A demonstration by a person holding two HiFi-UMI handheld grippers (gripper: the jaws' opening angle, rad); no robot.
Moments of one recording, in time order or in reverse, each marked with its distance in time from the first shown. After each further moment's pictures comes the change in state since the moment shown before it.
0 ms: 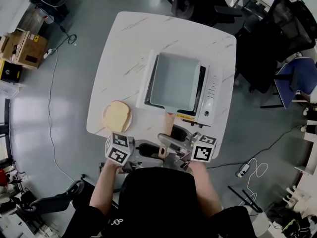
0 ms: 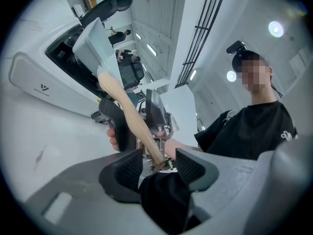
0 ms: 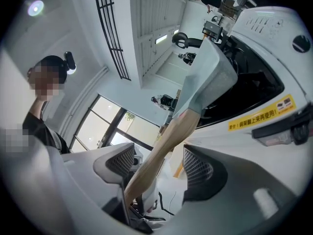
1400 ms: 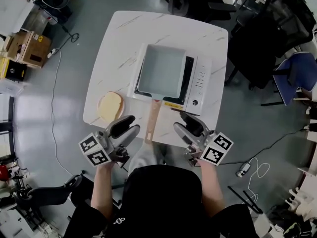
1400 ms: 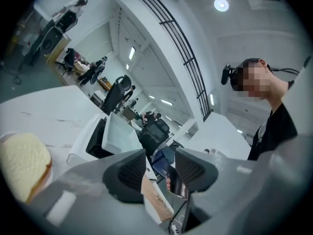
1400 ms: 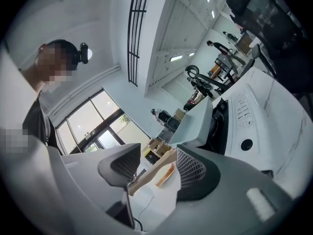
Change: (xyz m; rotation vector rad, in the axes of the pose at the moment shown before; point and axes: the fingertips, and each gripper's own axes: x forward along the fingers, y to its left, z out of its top) left arm -0.067 -0.030 0.097 0.261 -0.655 0.538; right arm -0.106 0.024 0.052 -0.278 -0.157 -0.109
